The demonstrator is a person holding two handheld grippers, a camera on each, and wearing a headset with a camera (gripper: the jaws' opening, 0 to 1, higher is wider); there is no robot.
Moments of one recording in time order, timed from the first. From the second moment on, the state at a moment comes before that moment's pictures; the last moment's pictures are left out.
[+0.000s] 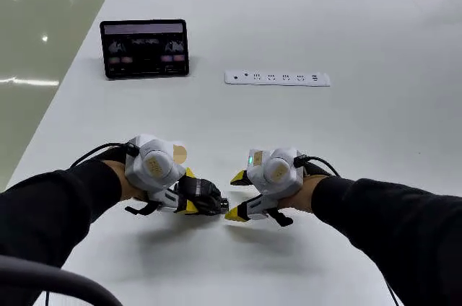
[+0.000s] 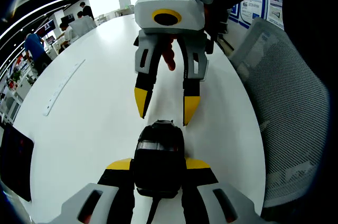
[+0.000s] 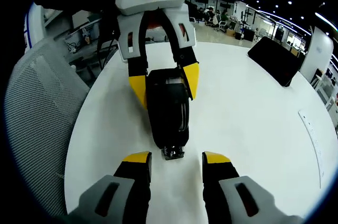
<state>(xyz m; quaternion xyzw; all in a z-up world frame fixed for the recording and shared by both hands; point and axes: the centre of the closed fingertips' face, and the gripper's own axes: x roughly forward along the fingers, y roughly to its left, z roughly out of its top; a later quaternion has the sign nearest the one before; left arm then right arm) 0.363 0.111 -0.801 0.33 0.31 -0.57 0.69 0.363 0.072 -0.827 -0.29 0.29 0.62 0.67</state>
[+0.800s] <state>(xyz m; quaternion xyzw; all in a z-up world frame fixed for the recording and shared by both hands) 0.363 0.111 -0.803 0.32 0.32 -0.57 0.69 0.360 0.082 -0.841 -0.34 0.28 0.64 0.63</state>
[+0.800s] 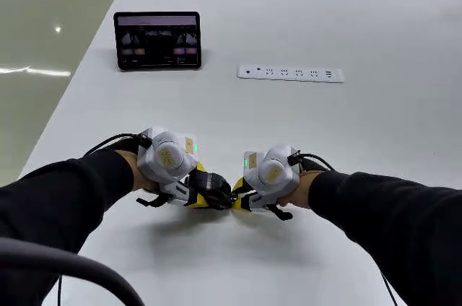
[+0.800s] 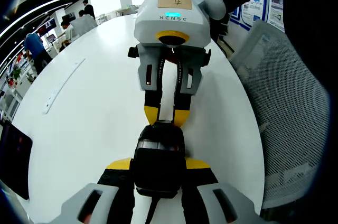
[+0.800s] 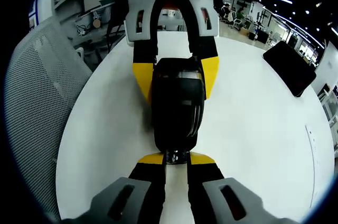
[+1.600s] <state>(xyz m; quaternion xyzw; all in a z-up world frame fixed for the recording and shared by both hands) 0.362 0.111 -0.802 0.31 0.32 -0.57 0.69 0.358 0.074 -0.840 -0.31 0.30 0.64 0.64</state>
